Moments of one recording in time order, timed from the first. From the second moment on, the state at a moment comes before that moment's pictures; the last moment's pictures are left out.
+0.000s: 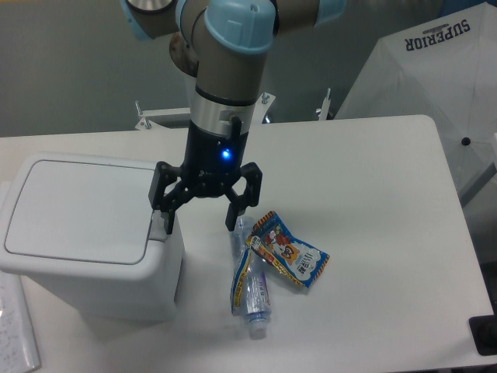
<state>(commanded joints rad) 2.36 -1.75 -1.54 -0.99 1.19 0.00</state>
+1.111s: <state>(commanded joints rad) 2.37 -1.75 -1.52 -0.96 1.19 0.00</state>
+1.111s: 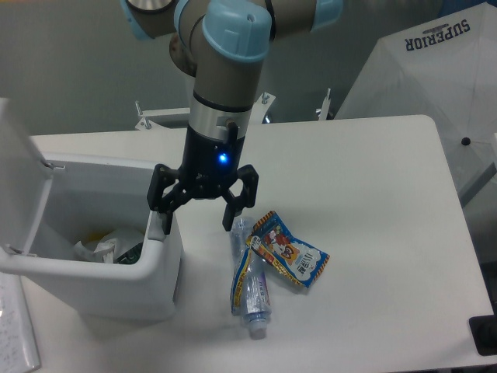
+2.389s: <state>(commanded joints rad) 2.59 -1.72 -1.55 -0.94 1.51 0.82</state>
